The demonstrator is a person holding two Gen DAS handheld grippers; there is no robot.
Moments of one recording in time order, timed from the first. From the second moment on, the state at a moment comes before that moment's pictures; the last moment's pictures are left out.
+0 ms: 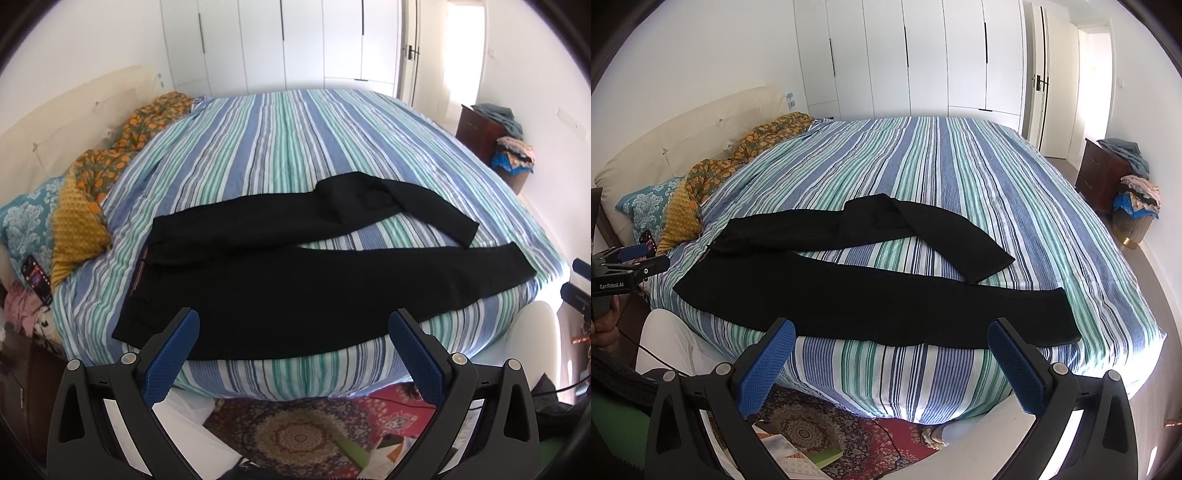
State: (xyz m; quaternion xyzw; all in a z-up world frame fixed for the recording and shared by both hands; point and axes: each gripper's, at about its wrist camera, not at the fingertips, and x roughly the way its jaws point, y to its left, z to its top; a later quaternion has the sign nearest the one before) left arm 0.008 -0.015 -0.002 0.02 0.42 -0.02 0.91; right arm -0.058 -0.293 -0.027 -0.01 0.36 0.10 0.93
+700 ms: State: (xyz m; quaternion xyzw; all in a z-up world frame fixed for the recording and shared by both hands) left arm 0.007 -0.013 -0.005 0.01 0.41 -0.01 0.91; right arm -0.058 -0.288 -0.027 -0.02 0.36 0.10 0.93
